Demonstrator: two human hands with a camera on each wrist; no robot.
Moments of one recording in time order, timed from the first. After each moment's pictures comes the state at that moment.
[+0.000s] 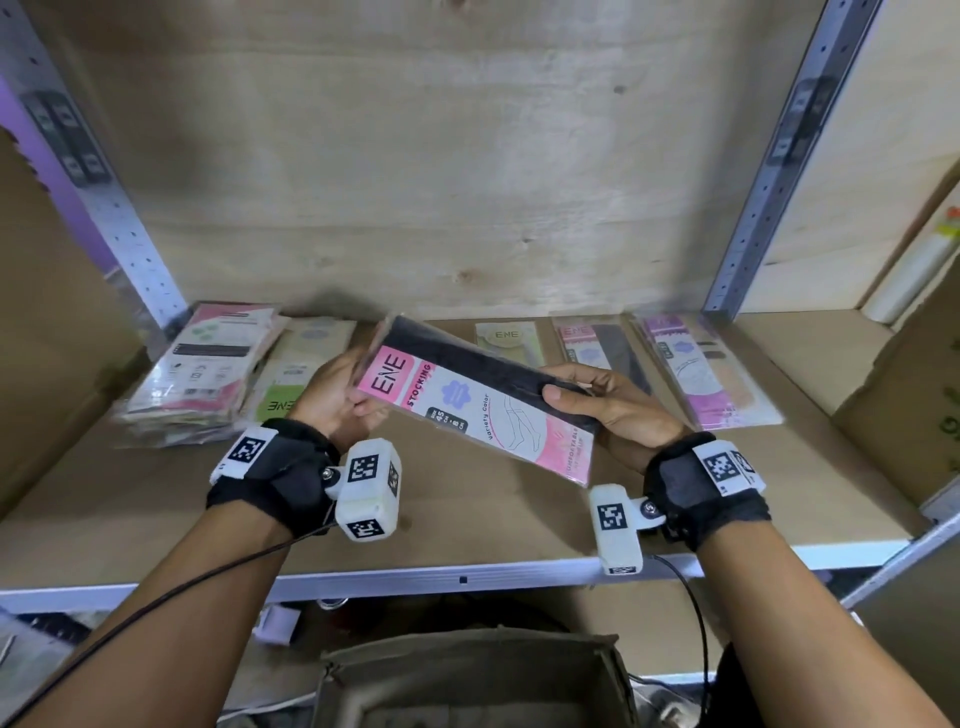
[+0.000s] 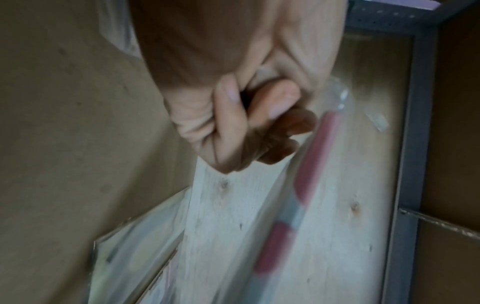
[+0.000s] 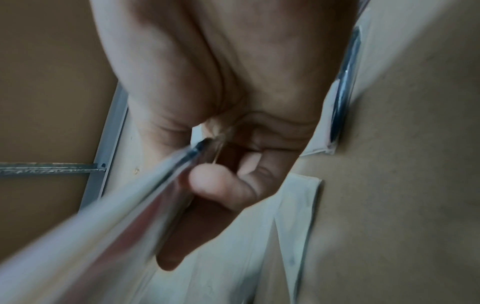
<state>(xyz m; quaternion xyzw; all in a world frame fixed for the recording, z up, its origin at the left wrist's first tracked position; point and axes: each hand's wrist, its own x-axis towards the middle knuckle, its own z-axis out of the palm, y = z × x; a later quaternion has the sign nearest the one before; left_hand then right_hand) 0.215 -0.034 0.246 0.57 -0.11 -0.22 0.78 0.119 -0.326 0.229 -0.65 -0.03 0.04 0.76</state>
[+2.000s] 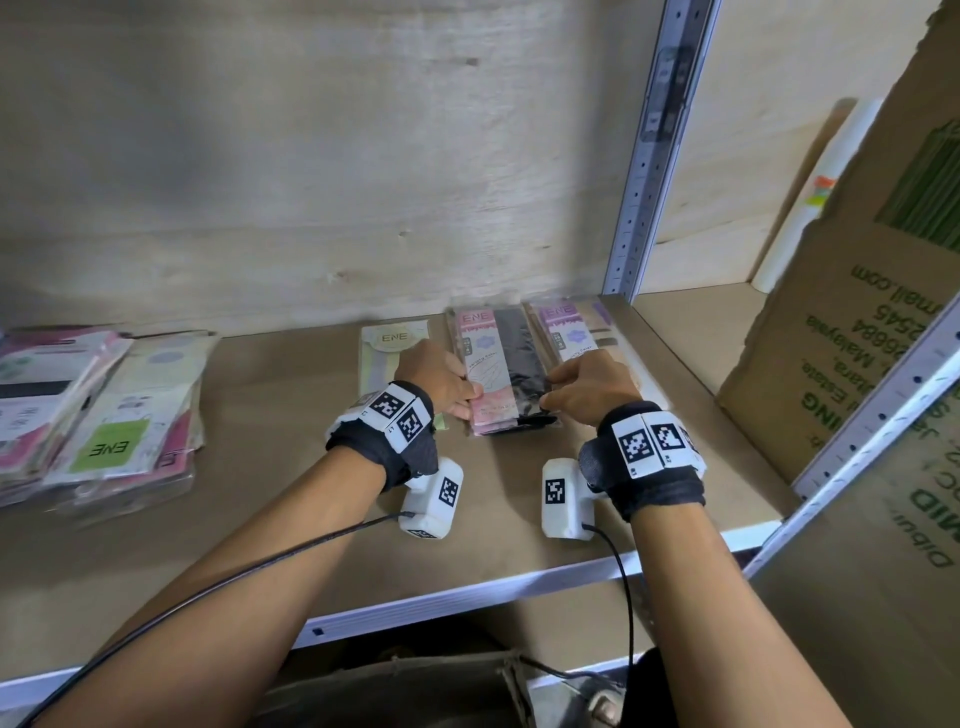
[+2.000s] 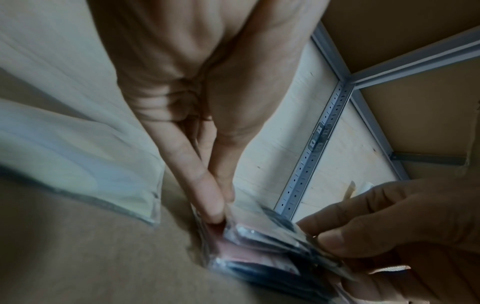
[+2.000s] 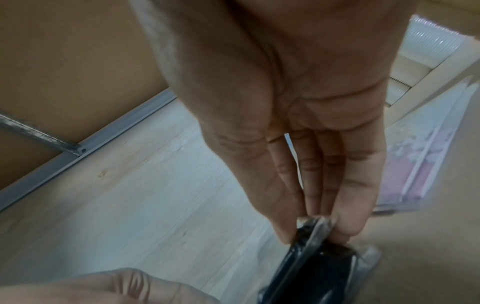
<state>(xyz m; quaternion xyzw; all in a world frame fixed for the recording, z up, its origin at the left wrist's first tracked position) 0.207 -0.265 0.237 0.81 -0.09 -0.24 0.52 0.112 -0.430 0.237 -0.88 0.28 -0.05 0.37</state>
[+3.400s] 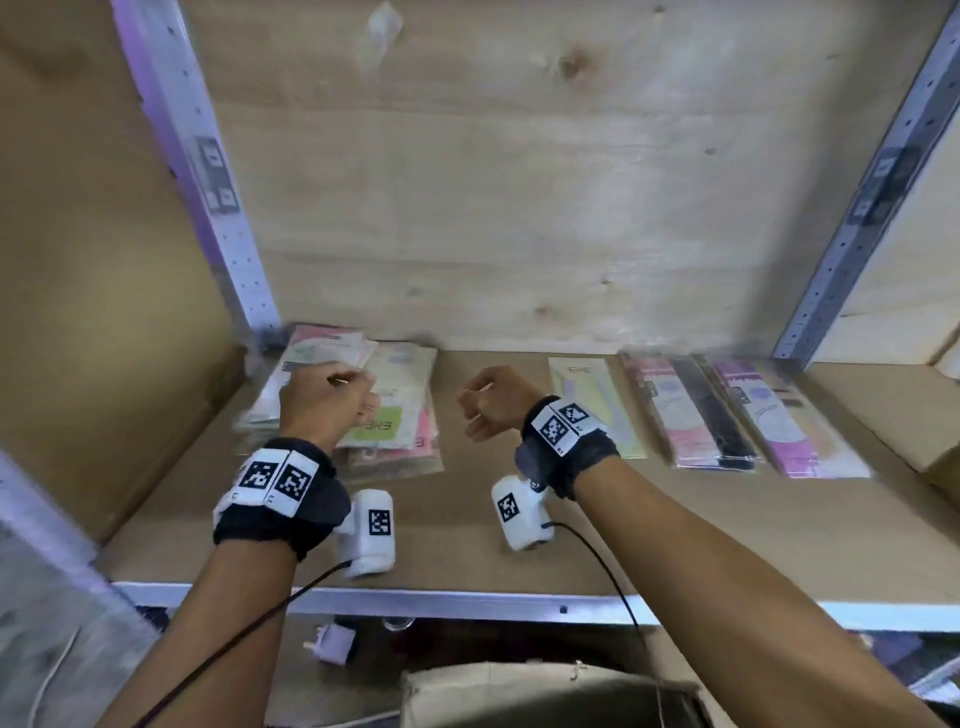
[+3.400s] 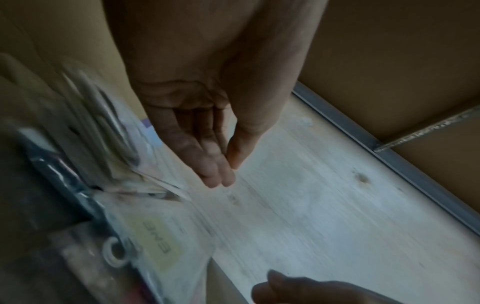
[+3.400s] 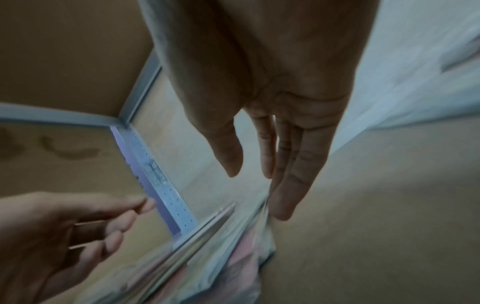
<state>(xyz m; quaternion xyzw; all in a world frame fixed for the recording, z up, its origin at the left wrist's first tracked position) 0.243 0.078 0.254 0.79 0.06 0.08 0.60 0.229 -0.139 0.257 -0.83 0.06 0.11 0.54</state>
